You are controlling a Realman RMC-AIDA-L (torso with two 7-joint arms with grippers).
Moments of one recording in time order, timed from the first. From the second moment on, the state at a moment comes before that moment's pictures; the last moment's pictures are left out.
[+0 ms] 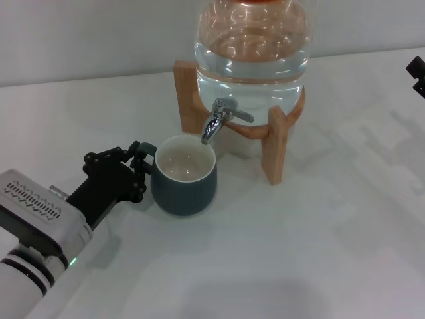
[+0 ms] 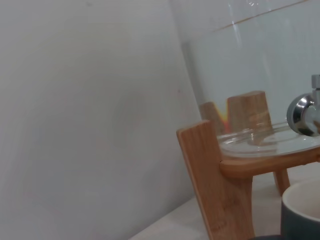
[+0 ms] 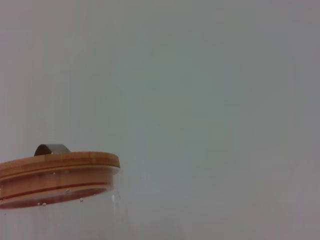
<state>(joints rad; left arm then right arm) -0.53 -2.09 2.67 0.29 -0.79 0.95 0.06 0.27 2.00 -0.79 -0.25 2.25 1.55 -2.37</state>
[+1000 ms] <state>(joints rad) -0.57 -2.09 2.67 0.28 -0.79 0.88 0.07 0.27 2.00 -0.79 -0.25 2.25 1.56 -2.37</state>
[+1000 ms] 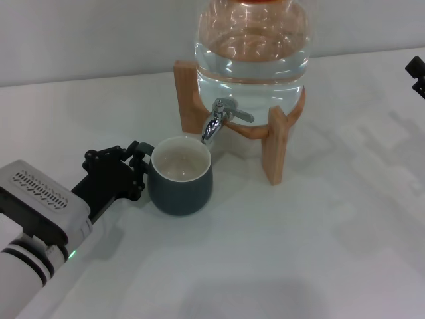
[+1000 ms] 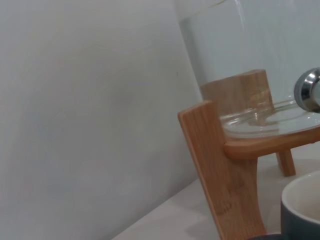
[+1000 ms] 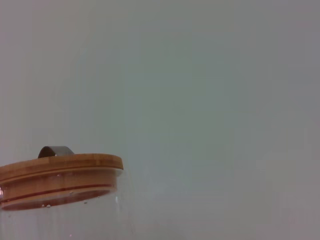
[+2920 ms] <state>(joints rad) -0.56 -2.09 2.66 0.28 -0.79 0.85 0.04 0.27 2.00 -0.79 -0.26 2.25 1.57 -2.37</state>
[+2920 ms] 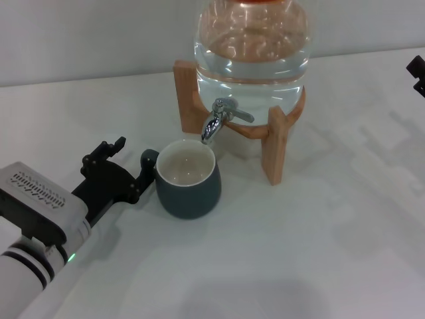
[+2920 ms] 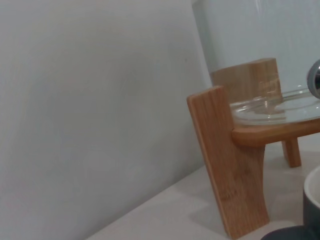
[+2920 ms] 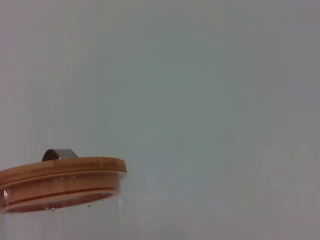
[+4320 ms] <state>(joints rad) -0.43 -2.09 2.66 0.32 -0.83 0.91 0.18 0.26 2.00 -0.82 -0.26 2.25 1.57 -2.37</state>
